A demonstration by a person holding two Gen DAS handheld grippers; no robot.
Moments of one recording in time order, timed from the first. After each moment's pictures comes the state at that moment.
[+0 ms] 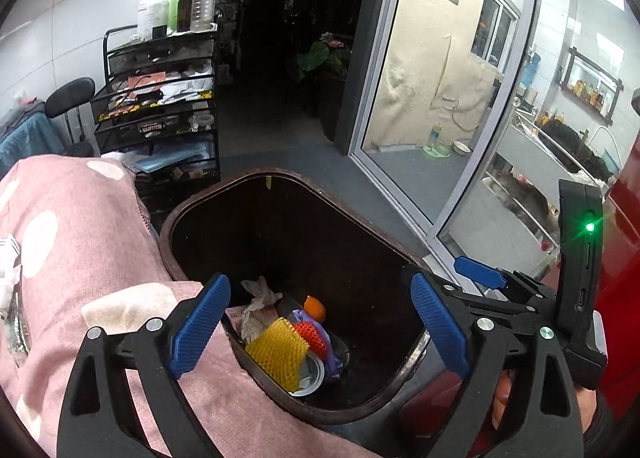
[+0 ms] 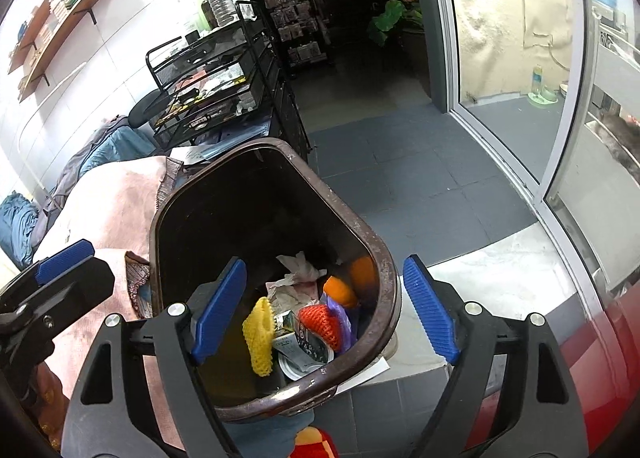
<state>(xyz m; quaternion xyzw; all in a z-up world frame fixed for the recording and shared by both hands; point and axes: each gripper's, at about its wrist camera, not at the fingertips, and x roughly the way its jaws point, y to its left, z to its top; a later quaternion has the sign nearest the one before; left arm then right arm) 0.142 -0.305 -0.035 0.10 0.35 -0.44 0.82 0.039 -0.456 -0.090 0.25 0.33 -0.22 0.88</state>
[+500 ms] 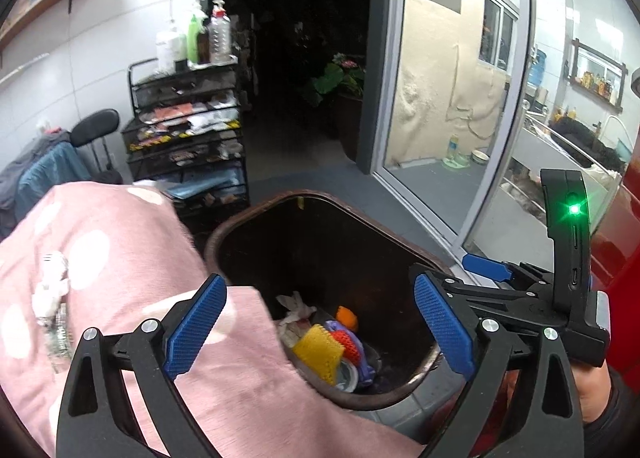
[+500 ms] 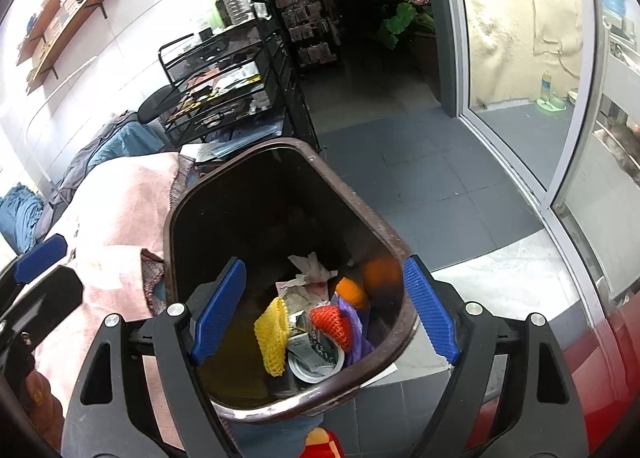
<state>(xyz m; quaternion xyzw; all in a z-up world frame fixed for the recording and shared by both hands) 0.131 -0.274 -0.017 0.12 0.30 -0.40 0.86 0.044 -0.440 -0.083 0.24 0.33 -0.21 0.89</state>
